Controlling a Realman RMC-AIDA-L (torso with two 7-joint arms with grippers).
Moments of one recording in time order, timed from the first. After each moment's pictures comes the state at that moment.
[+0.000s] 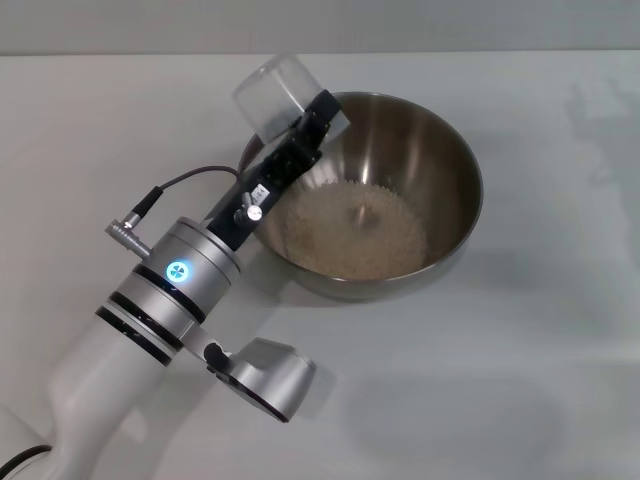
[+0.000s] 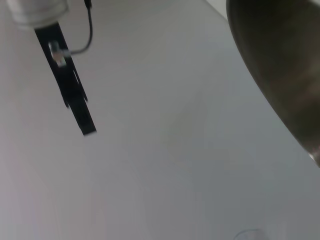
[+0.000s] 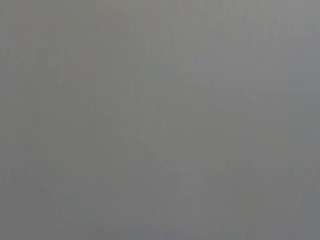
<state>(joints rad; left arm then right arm) -0.49 -2.08 -0.39 -0.57 2.21 1.16 2.24 0.52 2.04 1.26 0.19 -2.61 -1.41 0.14</state>
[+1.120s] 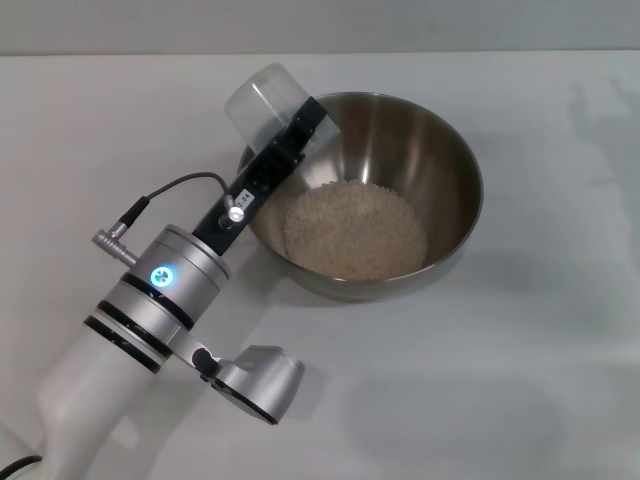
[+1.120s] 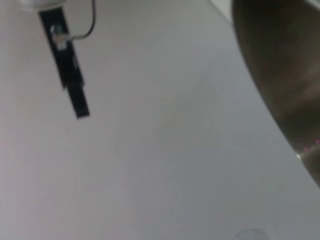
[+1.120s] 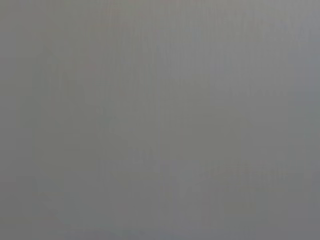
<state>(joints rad) -0.45 -2.08 -0.44 -0.57 2.26 1.15 2.10 0.51 2.04 1.26 0.20 -2.60 -1.42 0.14</state>
